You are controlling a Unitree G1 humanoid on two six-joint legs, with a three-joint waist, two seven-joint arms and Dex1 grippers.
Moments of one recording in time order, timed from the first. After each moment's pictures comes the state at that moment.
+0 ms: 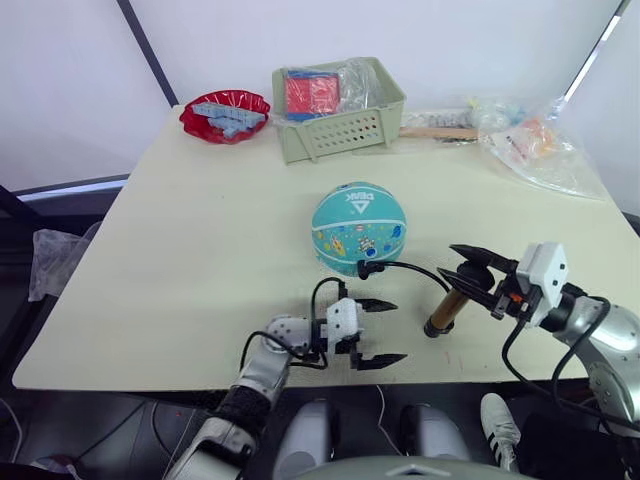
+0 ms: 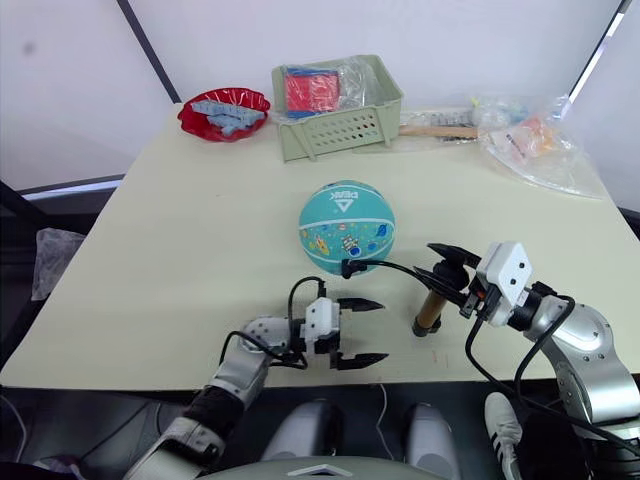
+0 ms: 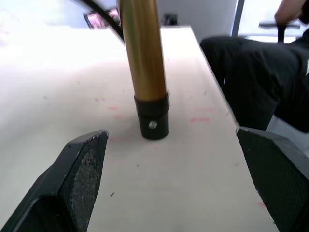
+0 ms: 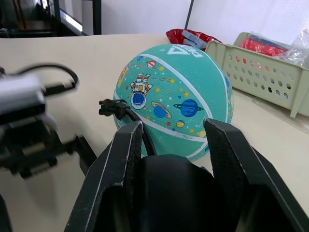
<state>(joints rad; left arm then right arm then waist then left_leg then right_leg) -0.17 0.28 -0.30 0.25 -0.17 -0.29 -1.17 0.06 -0.60 -0.08 -0.44 0.43 0.16 0.82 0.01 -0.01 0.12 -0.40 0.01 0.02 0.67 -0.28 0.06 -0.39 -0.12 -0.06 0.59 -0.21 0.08</state>
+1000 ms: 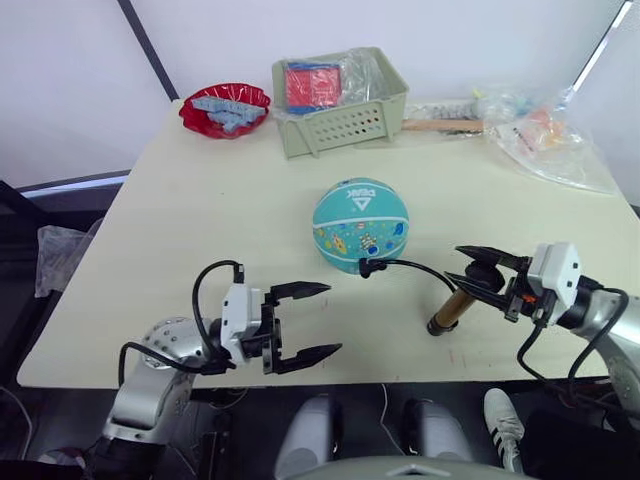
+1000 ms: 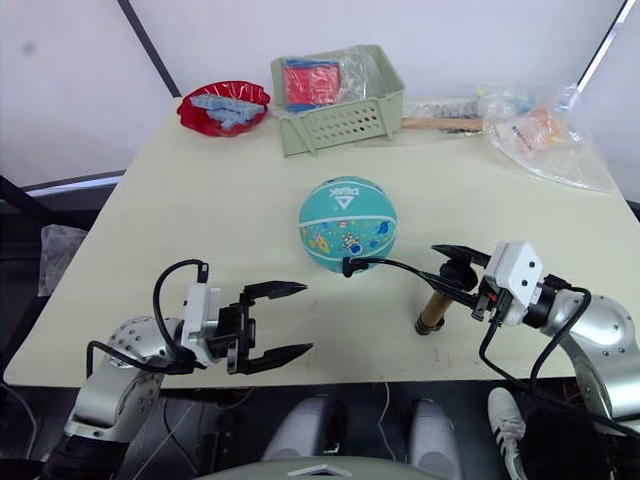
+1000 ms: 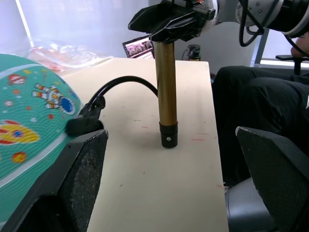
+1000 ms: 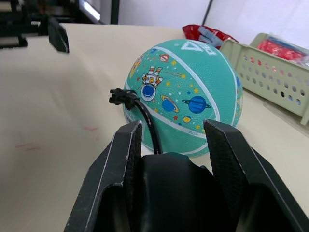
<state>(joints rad) 0.08 0.62 0.00 -0.31 -0.54 0.01 -1.19 0.02 -0.71 -0.12 -0.43 0.46 0.12 0.90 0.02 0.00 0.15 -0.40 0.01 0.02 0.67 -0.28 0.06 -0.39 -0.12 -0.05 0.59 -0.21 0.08</state>
